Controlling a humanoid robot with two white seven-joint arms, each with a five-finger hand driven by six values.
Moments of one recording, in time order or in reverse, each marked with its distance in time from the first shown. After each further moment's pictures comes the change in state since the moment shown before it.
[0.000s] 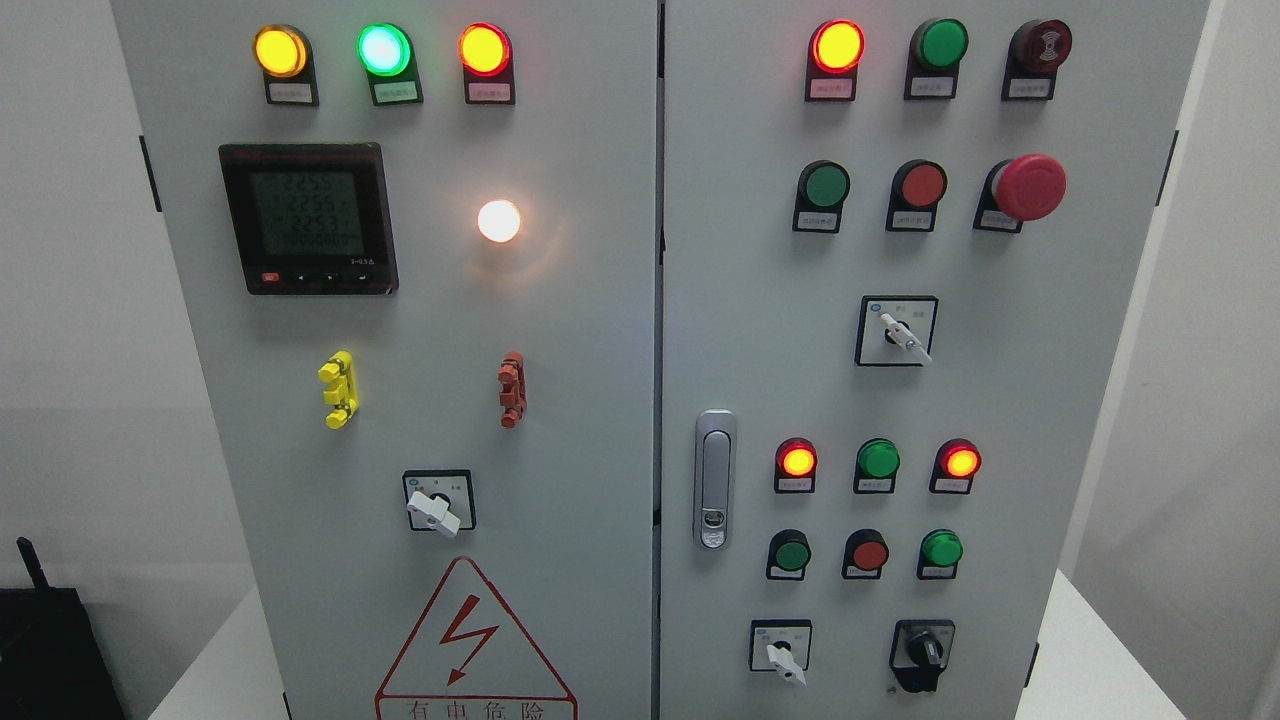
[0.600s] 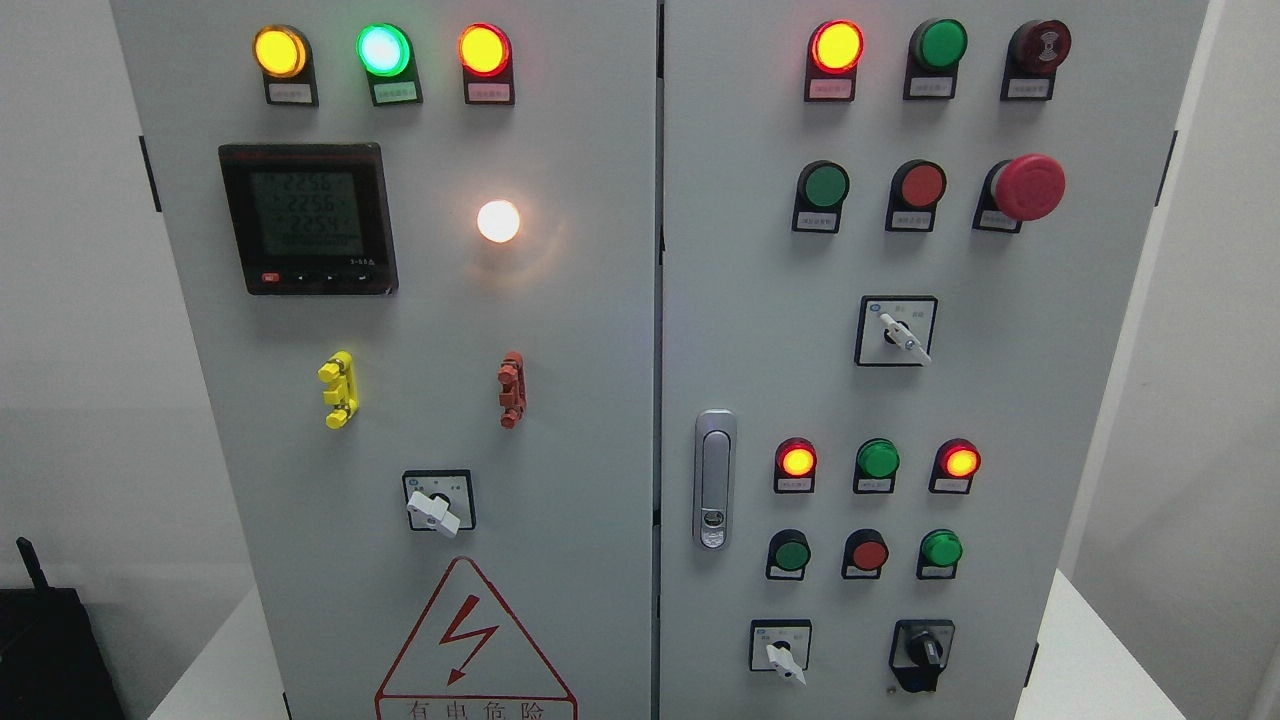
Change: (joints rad) left arm 0.000 0.000 0.000 0.000 0.000 0.000 0.000; right arm 0.054 0.000 0.000 -0.286 -0.003 0.120 0.001
